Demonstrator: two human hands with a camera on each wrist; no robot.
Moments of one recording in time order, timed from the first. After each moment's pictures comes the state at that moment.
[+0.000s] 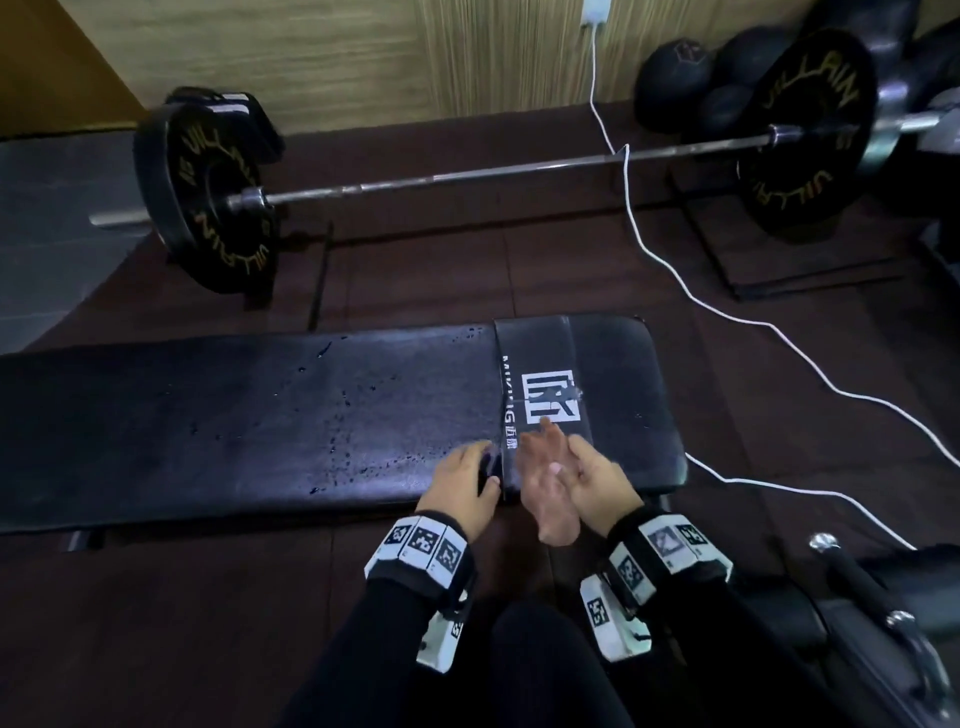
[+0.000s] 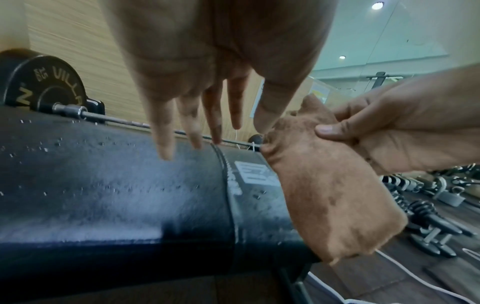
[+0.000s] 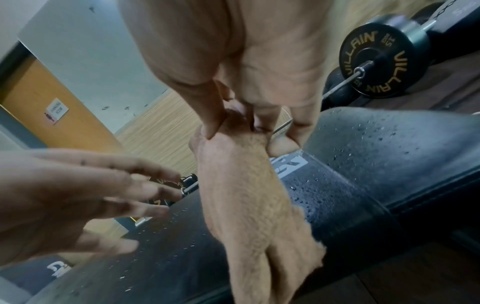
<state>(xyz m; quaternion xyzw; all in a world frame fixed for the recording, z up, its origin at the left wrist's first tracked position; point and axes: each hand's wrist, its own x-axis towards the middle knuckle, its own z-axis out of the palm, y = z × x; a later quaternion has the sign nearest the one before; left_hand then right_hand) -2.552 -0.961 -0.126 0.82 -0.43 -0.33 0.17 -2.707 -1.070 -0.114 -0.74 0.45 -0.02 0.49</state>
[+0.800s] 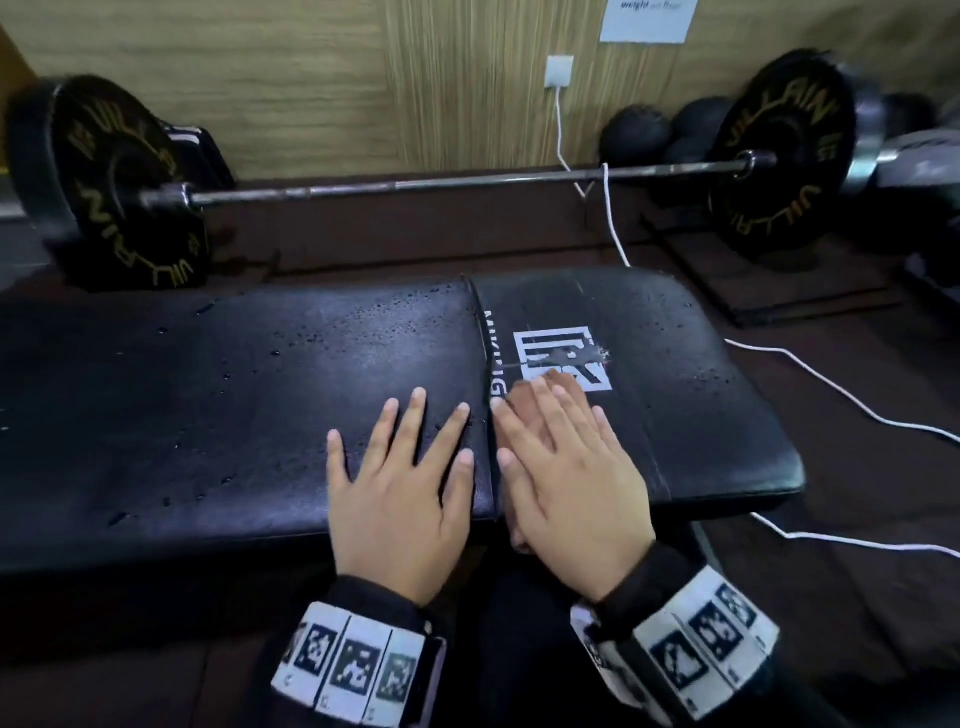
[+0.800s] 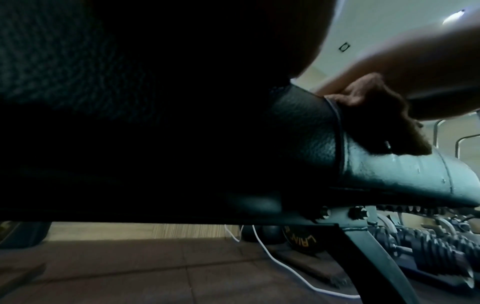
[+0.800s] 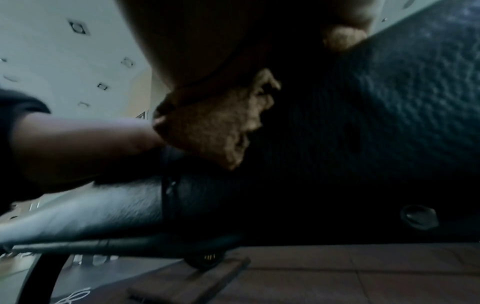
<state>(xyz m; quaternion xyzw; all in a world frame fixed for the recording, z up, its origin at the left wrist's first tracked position) -2.542 -0.964 -0.283 0.86 -0.49 0.05 0.15 -2.667 -1.053 -0.266 -0.92 0.37 -0.14 0.05</state>
